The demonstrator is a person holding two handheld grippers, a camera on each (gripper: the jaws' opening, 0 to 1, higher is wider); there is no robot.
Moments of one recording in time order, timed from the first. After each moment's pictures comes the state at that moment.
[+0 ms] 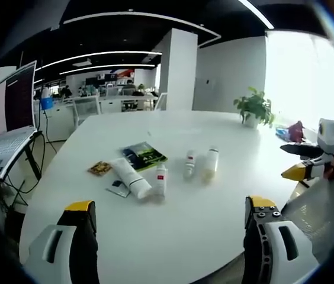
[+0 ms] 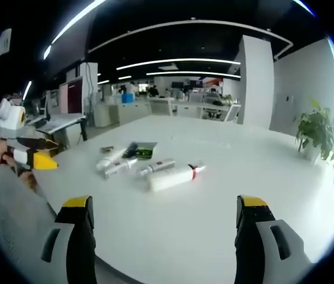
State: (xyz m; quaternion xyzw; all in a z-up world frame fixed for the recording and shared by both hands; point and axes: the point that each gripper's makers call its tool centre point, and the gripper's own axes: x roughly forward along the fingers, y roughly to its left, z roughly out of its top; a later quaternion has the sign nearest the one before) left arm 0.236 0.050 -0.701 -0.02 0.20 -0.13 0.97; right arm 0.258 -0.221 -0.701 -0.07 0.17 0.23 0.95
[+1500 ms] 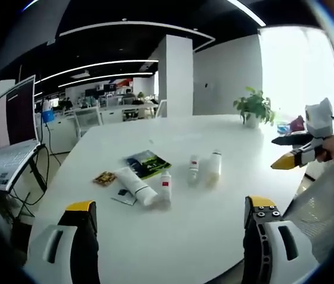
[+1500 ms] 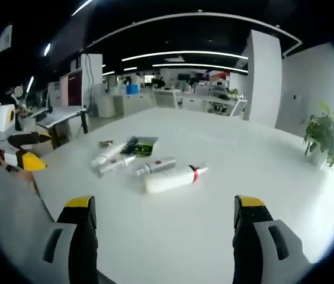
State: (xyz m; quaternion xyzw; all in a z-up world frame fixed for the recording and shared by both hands) left arm 0.238 0.055 -0.697 0.01 0.18 -0.12 0.98; right arm 0.296 -0.214 -0.706 -0.09 0.20 0.25 0.94
